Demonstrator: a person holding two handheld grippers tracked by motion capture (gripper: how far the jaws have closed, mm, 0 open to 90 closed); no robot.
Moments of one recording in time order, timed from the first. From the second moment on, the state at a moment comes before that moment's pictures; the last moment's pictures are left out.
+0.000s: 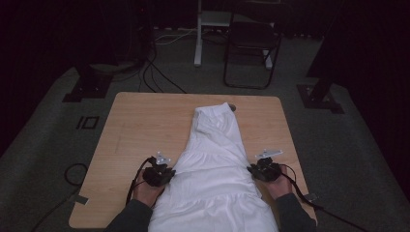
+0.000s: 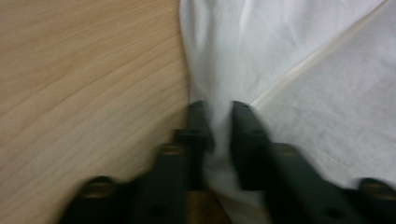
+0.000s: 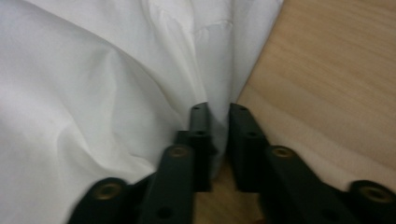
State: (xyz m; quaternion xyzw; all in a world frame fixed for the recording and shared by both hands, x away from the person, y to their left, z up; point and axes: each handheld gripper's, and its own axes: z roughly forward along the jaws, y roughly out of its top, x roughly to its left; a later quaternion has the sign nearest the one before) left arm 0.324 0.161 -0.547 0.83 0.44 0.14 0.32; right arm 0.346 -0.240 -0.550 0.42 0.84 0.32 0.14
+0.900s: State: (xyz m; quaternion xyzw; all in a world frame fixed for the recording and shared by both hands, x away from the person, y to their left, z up) left arm 0.363 0.111 -0.555 0.83 0.40 0.16 0.35; right arm 0.479 -0.166 -0.524 0.39 0.83 0.35 0.19
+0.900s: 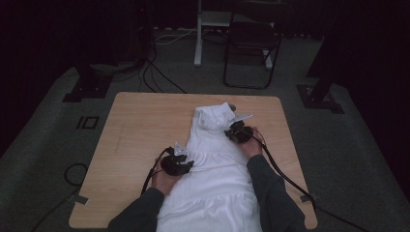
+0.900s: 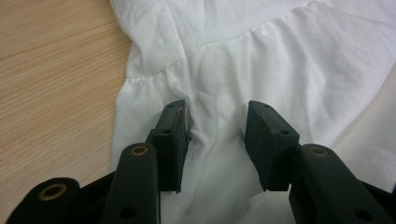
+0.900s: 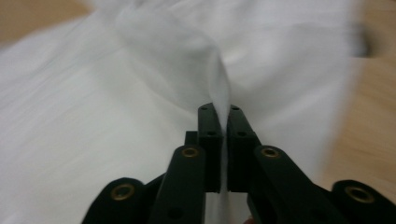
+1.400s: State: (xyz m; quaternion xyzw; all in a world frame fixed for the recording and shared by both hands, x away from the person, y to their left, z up) left arm 0.360 0.114 -0.539 0.83 0.40 0.16 0.34; right arm 0.485 -0.206 -0.534 0.52 0.75 0.37 0.20
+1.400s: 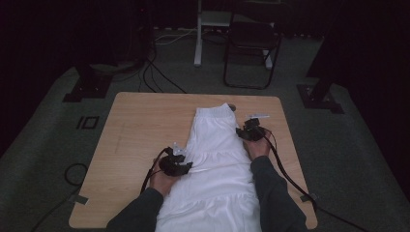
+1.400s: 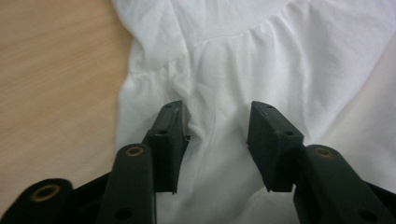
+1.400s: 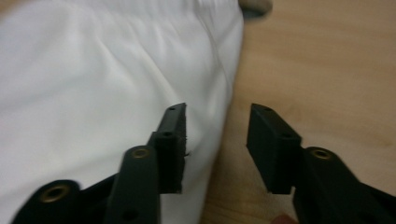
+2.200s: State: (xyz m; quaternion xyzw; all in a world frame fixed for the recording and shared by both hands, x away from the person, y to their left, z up) left arm 0.385 0.088 -0.558 0.82 0.40 0.16 0.37; right arm 0.432 -0.178 -0.557 0.47 0.79 0.35 0.19
